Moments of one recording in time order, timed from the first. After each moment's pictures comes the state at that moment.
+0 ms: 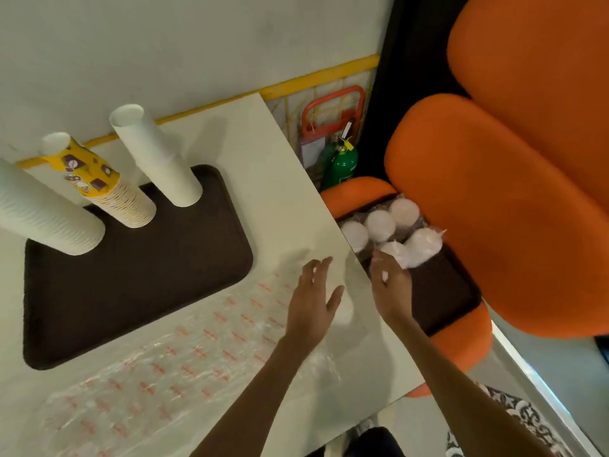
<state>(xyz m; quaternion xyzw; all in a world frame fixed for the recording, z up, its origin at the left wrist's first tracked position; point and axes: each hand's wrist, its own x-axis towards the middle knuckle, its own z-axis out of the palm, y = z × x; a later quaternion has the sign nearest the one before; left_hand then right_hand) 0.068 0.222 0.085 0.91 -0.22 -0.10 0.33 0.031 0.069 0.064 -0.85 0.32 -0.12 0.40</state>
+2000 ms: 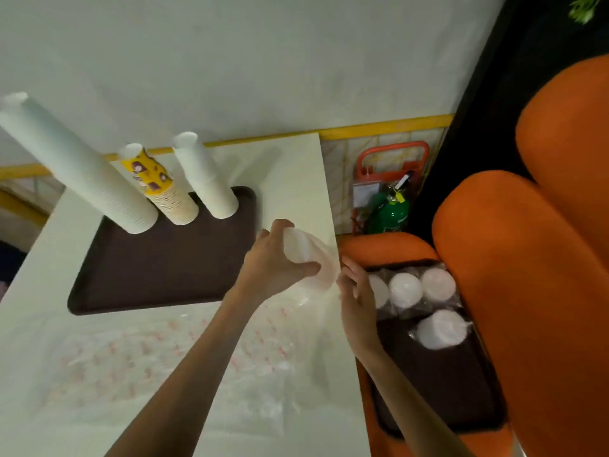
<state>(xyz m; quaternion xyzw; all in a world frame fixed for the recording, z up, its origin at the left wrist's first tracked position) 0.148 0.173 0.237 0.94 0.03 -0.14 0.32 0.096 0.046 0.133 -0.69 0.16 -0.03 0.71</state>
